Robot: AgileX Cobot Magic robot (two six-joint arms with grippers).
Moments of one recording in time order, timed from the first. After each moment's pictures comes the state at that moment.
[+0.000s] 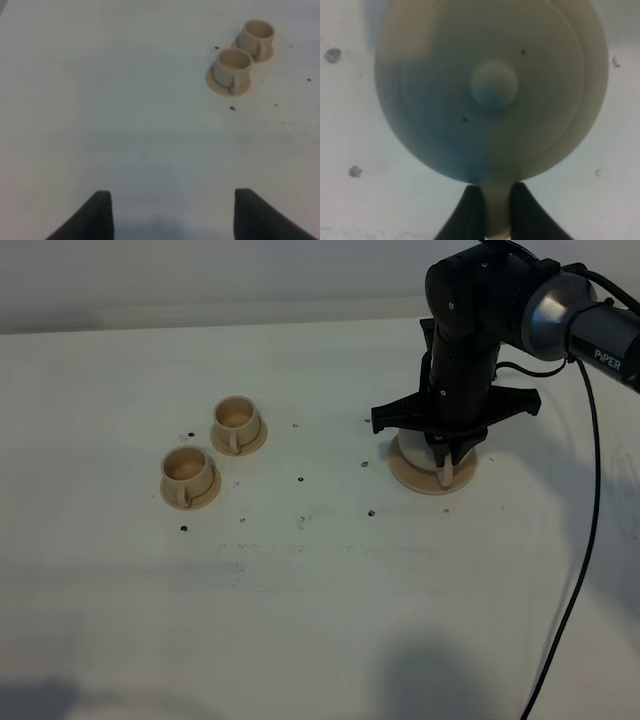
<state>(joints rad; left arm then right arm) -0.04 -0.01 -0.51 -0.01 1.04 -0.10 0.47 2.19 -1.80 -0.04 1.22 0.35</state>
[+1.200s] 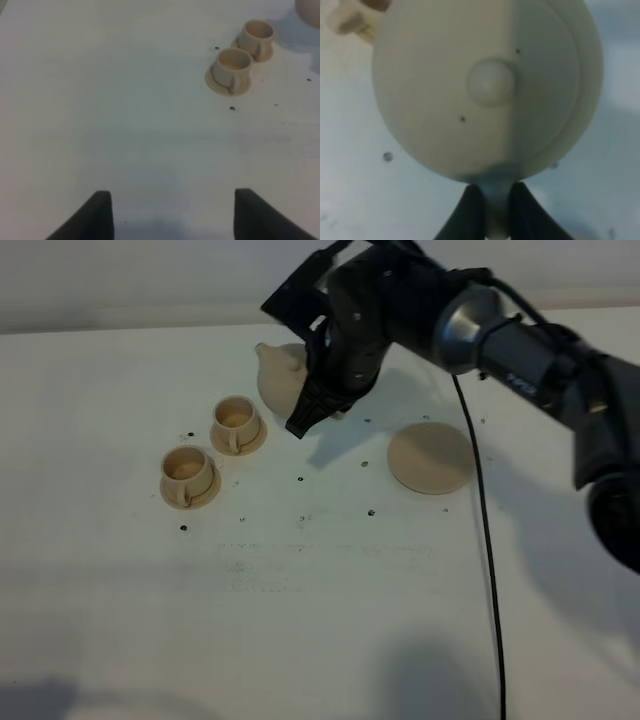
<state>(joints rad) -0.04 -0.01 -0.51 -0.01 1.04 -0.10 0.64 2.30 -2.07 -0.12 0.98 -0.31</state>
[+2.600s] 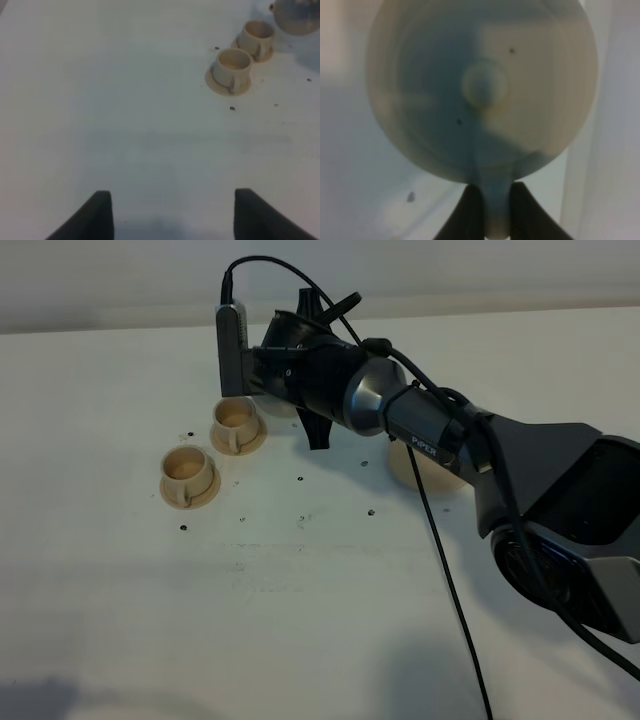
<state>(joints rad) -0.04 -0.01 -0.51 -0.01 1.04 -0.10 0.77 2.47 -2.18 -0.69 0.95 -0.55</state>
